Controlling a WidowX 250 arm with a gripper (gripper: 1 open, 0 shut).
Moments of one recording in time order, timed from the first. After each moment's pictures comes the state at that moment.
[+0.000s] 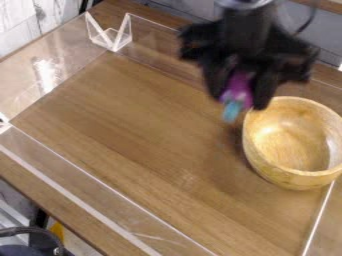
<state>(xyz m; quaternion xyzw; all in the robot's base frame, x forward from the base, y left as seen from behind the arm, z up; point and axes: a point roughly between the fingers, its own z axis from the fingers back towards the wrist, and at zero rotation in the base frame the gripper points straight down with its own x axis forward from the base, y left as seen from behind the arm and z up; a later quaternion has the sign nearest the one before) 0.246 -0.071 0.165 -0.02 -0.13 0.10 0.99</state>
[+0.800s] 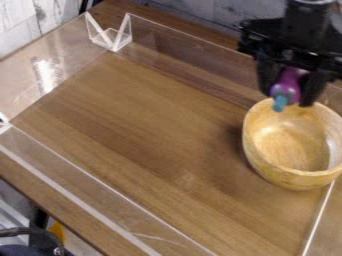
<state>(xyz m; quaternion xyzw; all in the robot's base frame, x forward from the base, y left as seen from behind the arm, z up) 0.276 -0.114 0.153 -0.02 -0.11 0.02 0.99</state>
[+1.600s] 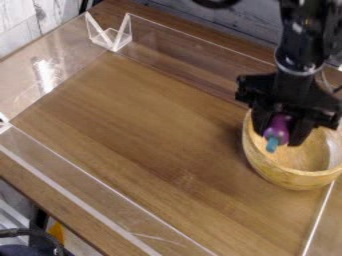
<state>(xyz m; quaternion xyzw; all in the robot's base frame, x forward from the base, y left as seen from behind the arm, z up) 0.293 -0.101 0.086 -0.01 -0.11 0.06 0.99</state>
